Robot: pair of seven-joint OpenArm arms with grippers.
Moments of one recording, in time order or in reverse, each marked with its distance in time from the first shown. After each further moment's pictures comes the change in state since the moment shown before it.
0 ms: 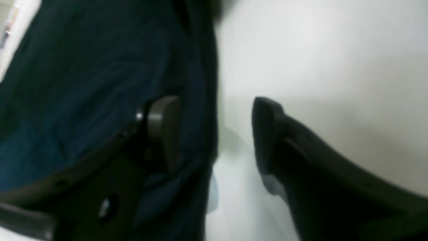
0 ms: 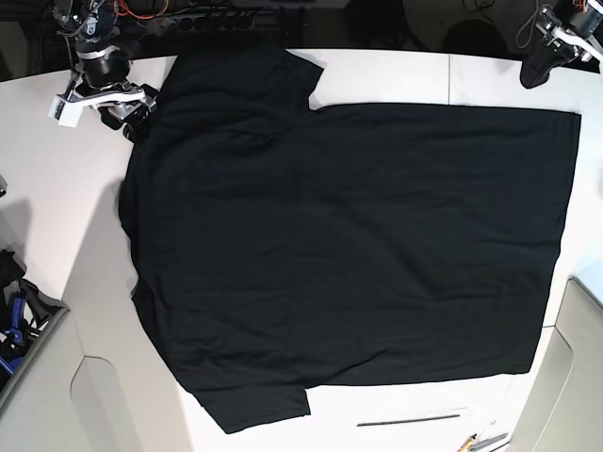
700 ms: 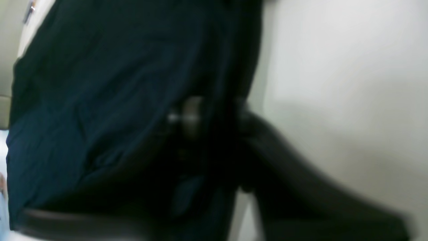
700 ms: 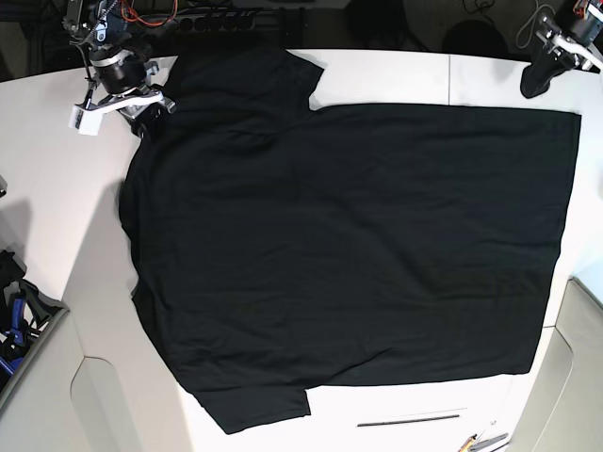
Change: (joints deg) left arm -2.4 -0.3 0.0 0.0 0.0 0.0 0.3; right arm 1.0 0.0 -3.2 -1.9 0.2 2.5 -1.9
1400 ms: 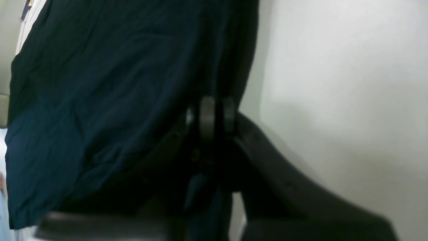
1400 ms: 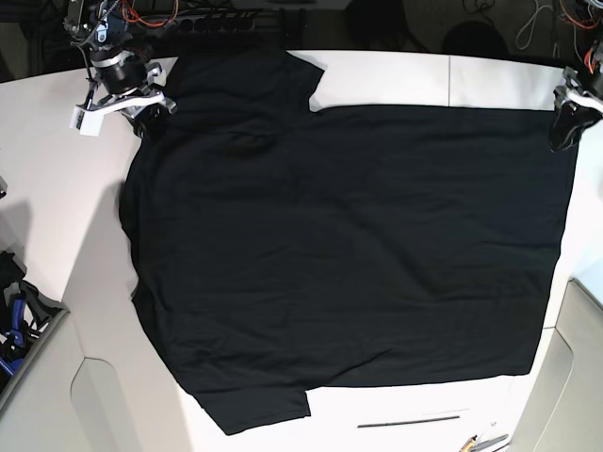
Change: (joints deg) left arm -12.7 -6.1 0.0 -5.3 20.9 0.3 -10.9; right arm 0.0 0.0 0.0 0.0 0.0 0.0 -0.1
